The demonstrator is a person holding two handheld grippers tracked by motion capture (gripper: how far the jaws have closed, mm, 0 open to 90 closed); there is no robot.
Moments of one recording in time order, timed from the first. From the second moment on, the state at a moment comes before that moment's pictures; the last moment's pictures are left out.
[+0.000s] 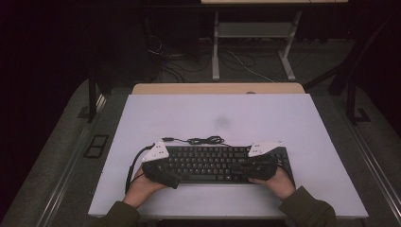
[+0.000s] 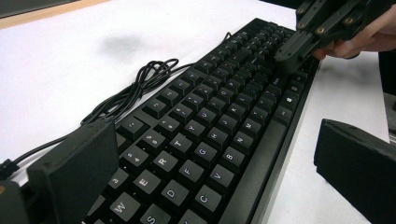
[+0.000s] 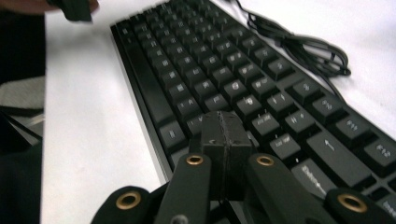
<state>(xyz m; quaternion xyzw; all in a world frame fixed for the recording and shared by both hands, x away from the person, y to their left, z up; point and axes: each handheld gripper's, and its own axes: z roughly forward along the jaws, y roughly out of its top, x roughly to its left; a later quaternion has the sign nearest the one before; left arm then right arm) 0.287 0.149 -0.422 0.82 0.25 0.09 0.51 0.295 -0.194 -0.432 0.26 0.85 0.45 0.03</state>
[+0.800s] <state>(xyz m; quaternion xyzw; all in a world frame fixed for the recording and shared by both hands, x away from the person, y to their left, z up) 0.294 0.146 -0.418 0.81 0.25 0.10 0.52 0.296 -0.193 -0.440 0.27 0.87 0.41 0.04</state>
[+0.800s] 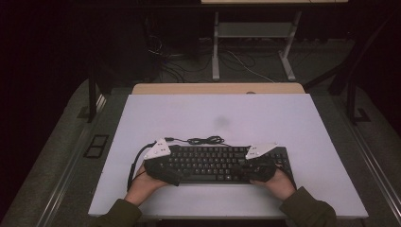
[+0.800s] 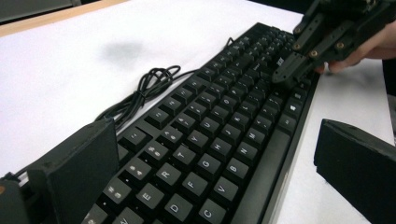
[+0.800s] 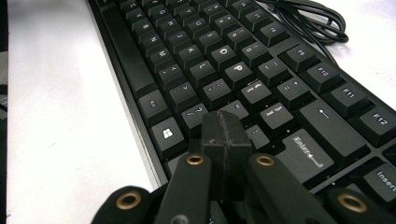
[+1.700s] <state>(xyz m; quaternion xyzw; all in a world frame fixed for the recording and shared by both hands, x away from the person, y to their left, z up) 0.324 0.129 -0.405 0.82 0.25 0.09 0.51 0.302 -0.192 -0.437 0.24 0.89 0.39 0.02</state>
